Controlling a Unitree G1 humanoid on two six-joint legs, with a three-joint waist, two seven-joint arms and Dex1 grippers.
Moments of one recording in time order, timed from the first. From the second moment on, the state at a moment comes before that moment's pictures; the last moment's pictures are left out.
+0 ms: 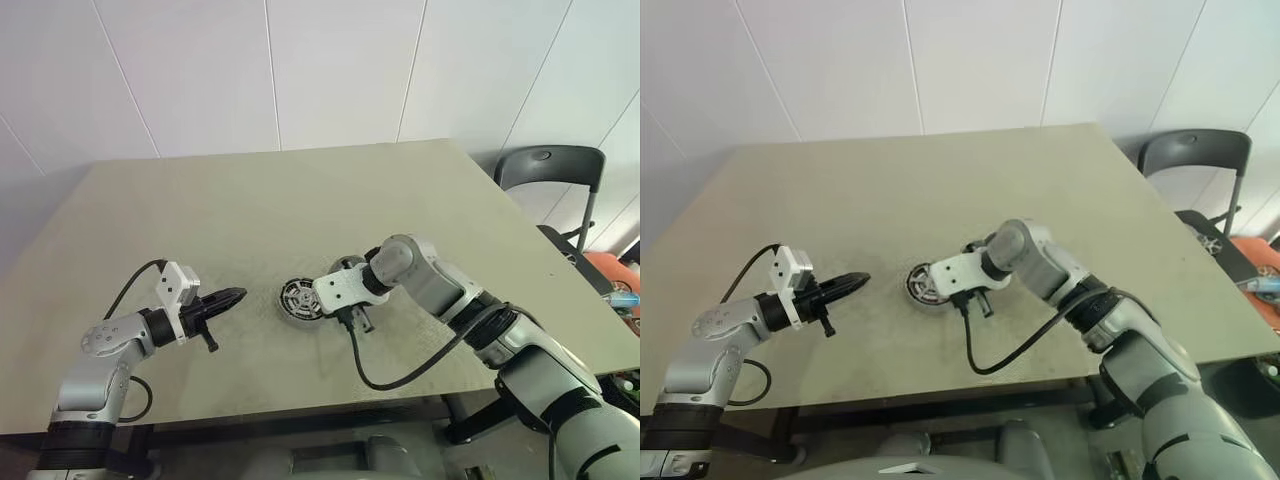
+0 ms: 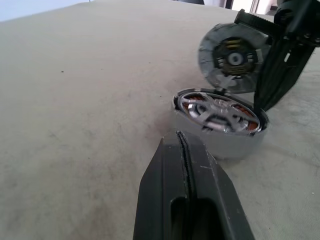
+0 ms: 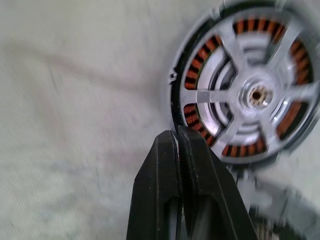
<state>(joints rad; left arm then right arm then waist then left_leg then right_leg) -0.05 0.58 0.13 -0.04 -0.42 0.25 -0.97 -0.83 -0.50 0.69 0.24 -0.23 0.17 1.30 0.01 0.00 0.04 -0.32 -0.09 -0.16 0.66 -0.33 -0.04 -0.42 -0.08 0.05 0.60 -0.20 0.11</state>
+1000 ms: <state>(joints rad) -0.07 0.58 0.11 -0.01 -0.42 0.23 -0.98 -0.95 -0.28 0.29 0.44 -0.02 0.43 0.91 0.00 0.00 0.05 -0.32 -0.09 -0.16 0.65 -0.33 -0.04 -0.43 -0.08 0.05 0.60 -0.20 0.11</state>
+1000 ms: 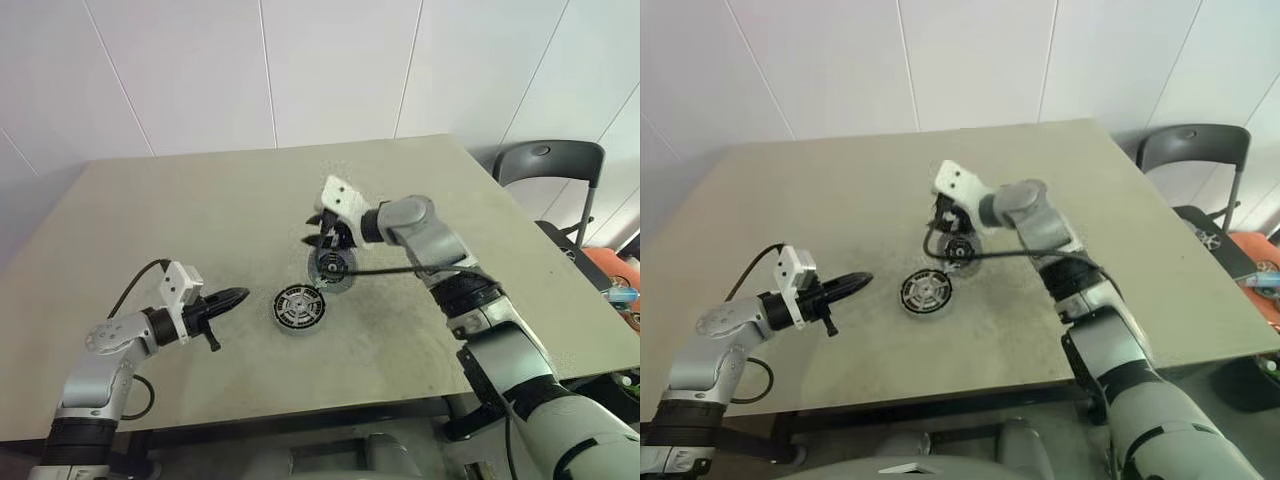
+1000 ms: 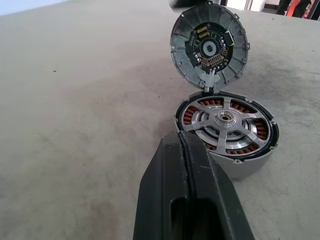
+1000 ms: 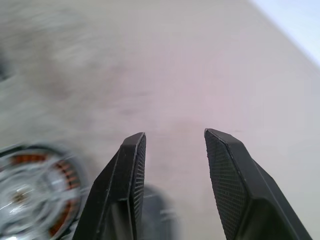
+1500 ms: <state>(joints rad) -0.07 0.58 0.10 0.00 -0.42 0.22 -0.98 -1.02 -0.43 0.28 0.72 -0.15 0.19 0.84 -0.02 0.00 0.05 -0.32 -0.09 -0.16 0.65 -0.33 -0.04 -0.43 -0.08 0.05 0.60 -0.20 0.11</state>
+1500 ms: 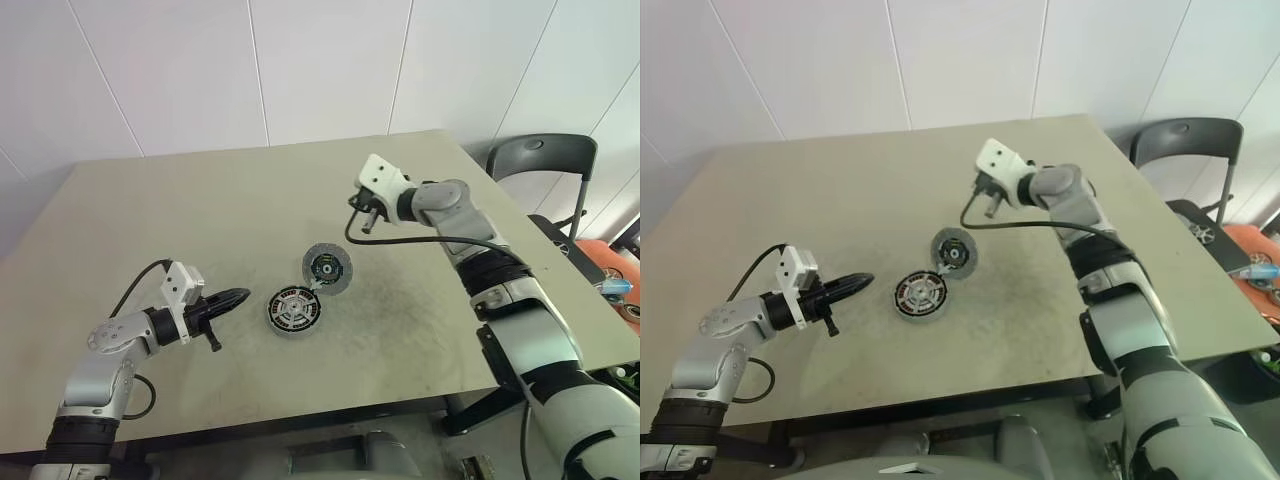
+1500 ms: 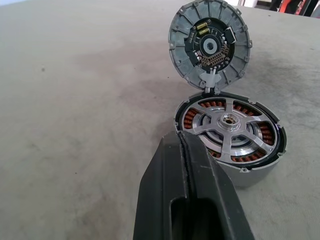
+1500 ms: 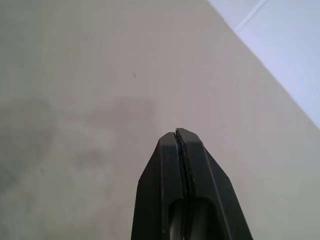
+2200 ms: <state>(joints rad) -0.07 0.58 0.11 0.00 -0.45 0.21 -1.01 -0.78 -0.43 0.31 0.30 0.06 0.46 1.22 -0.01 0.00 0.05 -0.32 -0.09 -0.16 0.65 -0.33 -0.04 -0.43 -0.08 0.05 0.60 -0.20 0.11</state>
